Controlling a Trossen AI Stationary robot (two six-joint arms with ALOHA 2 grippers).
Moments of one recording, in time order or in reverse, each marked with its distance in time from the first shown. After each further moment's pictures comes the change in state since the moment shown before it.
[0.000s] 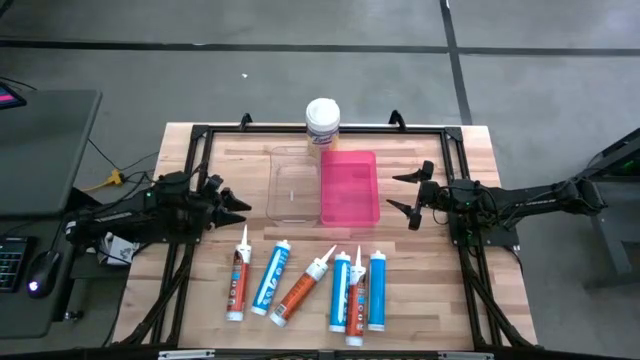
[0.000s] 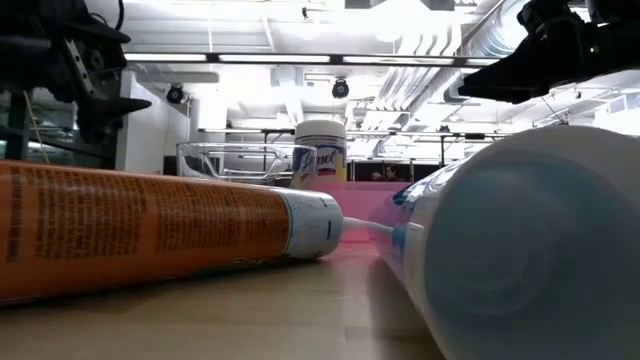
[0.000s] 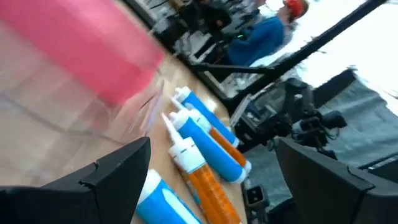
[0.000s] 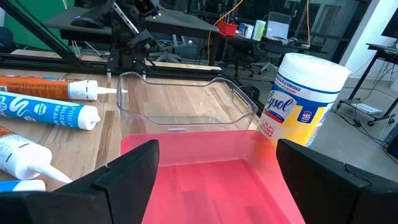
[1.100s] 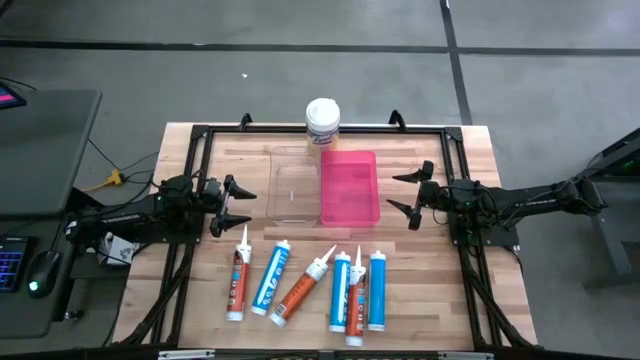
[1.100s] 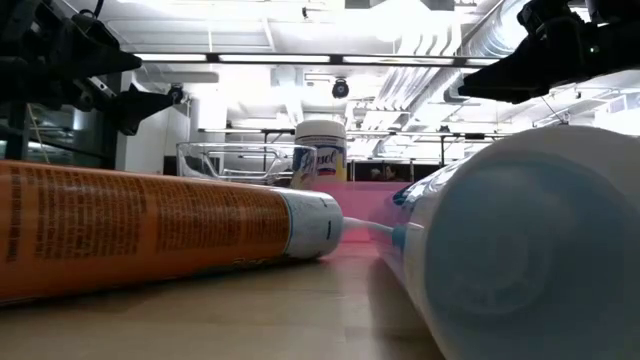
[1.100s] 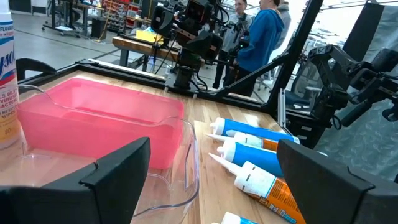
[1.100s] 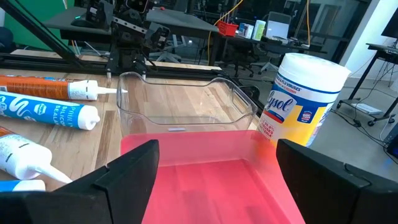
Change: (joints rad) left arm 0.000 0.001 -0.166 0.303 -0.072 0.534; right arm 0.000 0.000 0.000 0.000 0.000 0.000
